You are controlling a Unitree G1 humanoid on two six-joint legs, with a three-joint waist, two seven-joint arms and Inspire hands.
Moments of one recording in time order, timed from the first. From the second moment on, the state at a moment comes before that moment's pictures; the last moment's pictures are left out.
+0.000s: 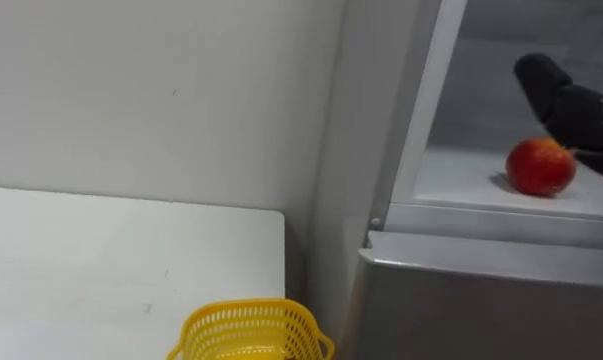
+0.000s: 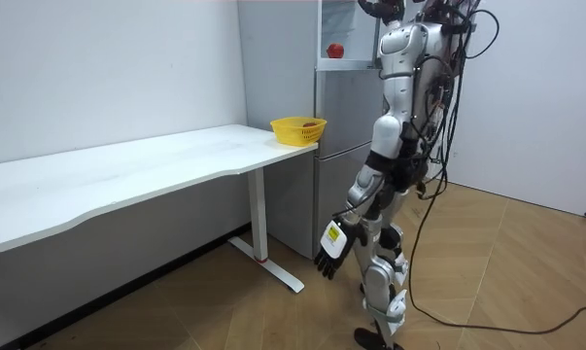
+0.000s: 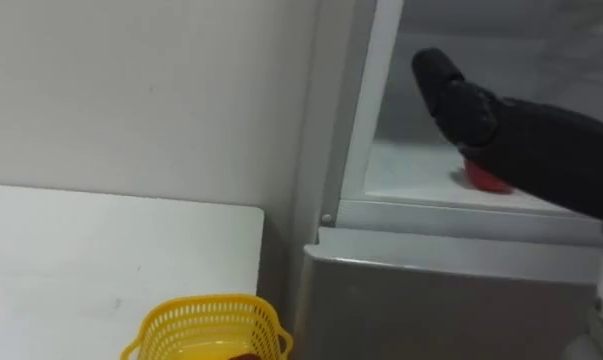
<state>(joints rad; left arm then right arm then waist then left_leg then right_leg) 0.27 0.28 0.17 1.15 0.44 -0.05 0.00 -0.18 -0.46 -0.14 -0.57 -0.05 -0.31 -0.50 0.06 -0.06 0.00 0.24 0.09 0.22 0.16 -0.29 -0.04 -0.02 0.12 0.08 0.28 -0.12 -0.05</state>
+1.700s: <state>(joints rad) 0.28 0.31 0.13 1.06 0.43 0.00 -0.07 -0.26 -0.57 -0.16 0.03 0.33 -0.13 -0.31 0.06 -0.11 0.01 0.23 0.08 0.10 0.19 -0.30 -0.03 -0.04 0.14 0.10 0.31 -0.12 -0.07</state>
